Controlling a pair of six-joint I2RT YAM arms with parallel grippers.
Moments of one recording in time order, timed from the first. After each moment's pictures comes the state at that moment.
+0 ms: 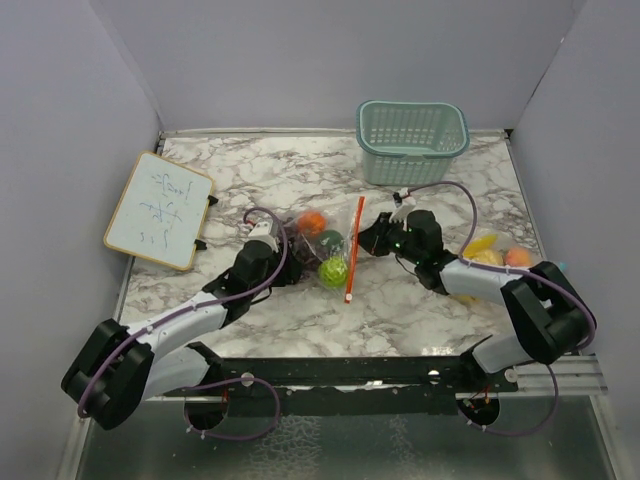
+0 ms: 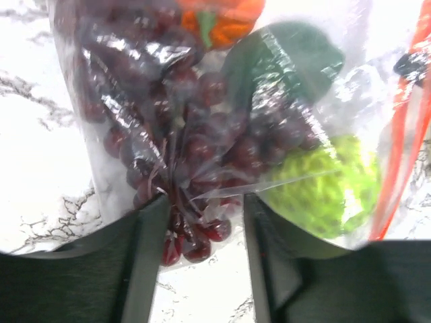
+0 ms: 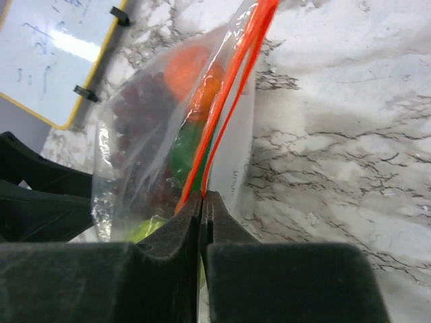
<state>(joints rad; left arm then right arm) -0.62 1.12 0.38 0.20 -0.08 -0.62 0.53 1.48 0.57 0.59 -0.24 0.58</state>
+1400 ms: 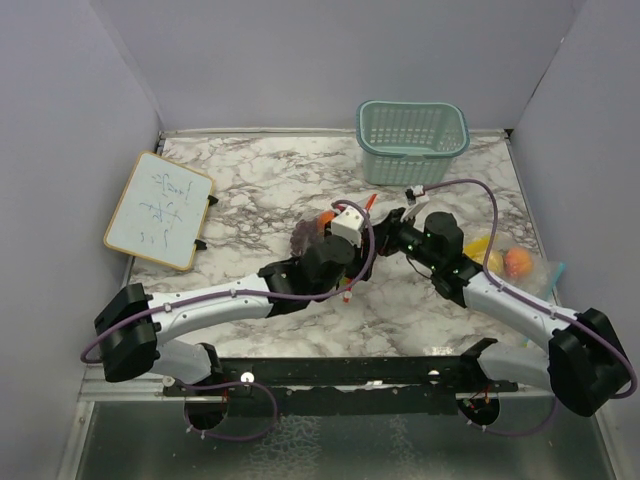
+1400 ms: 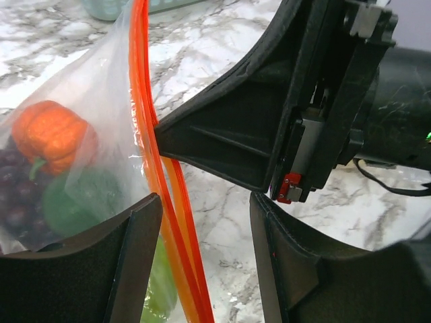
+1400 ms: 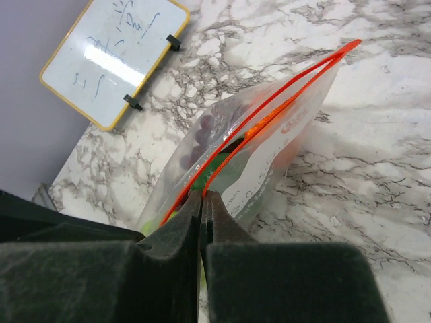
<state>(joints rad) -1.12 1.33 0.93 0.04 -0.42 -0.44 0.56 1.17 0.57 0.43 -0.25 0.53</state>
